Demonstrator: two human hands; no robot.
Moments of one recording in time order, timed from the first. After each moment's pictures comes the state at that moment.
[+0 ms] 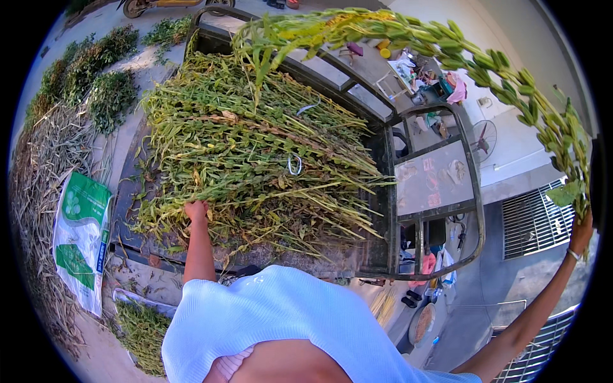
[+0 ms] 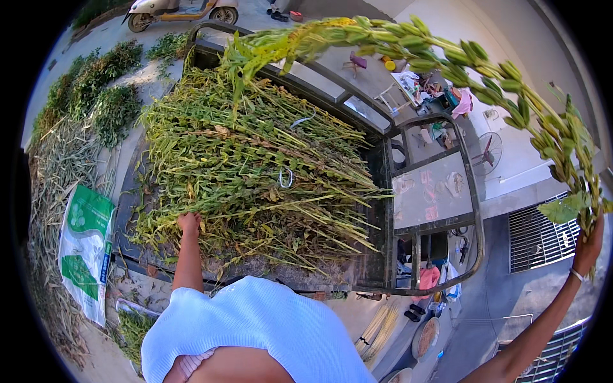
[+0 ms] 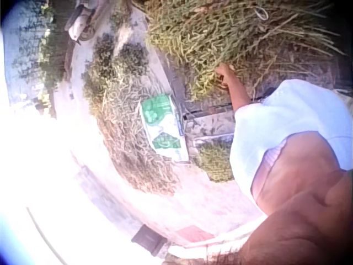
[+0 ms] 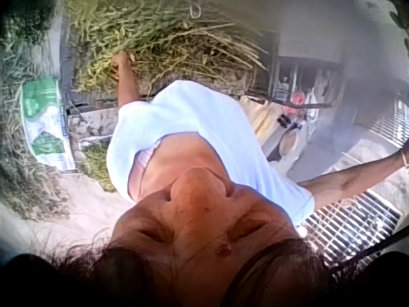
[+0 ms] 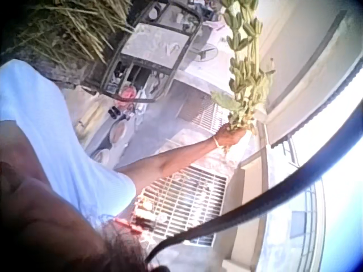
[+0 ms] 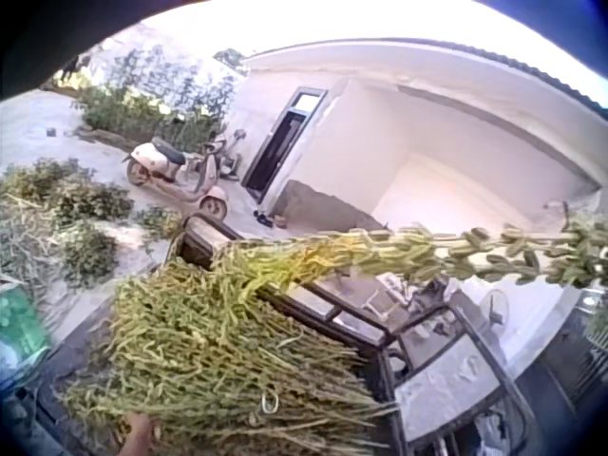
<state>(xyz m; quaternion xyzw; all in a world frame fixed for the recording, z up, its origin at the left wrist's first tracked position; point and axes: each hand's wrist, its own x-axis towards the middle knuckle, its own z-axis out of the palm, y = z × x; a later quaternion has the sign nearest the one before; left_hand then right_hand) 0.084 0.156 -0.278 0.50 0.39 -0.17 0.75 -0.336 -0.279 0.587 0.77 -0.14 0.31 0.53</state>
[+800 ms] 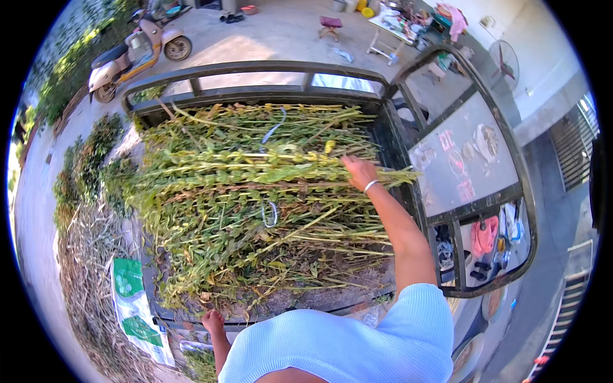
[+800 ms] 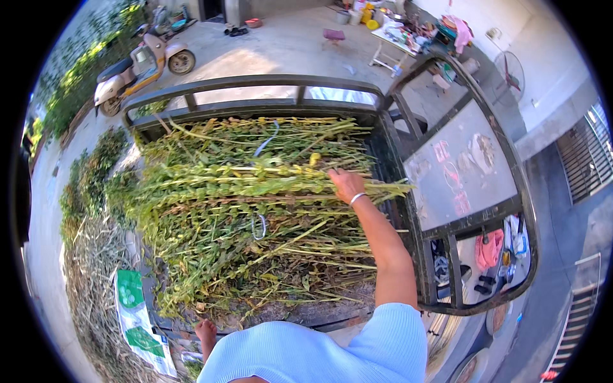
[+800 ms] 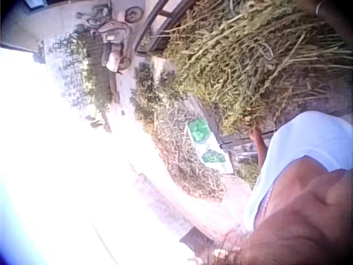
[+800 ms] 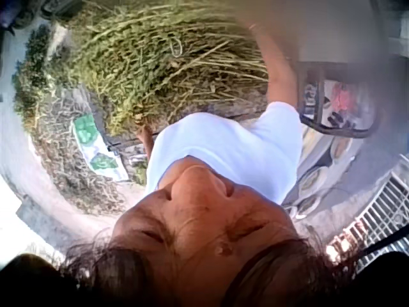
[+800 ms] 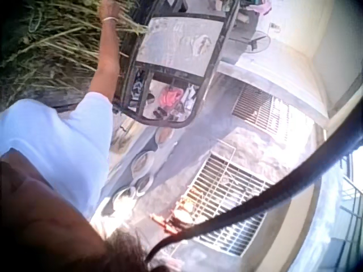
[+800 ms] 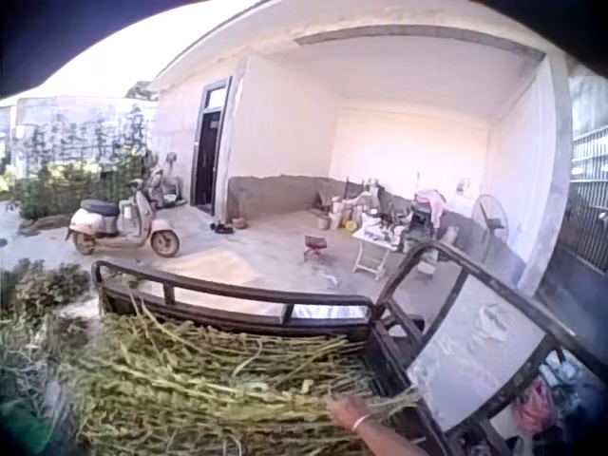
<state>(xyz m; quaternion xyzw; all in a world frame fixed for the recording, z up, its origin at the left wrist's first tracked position) -0.052 0.190 -0.286 0.59 0.35 -0.17 0.70 0.006 -0.483 -0.071 0.99 -0.11 0.07 0.02</state>
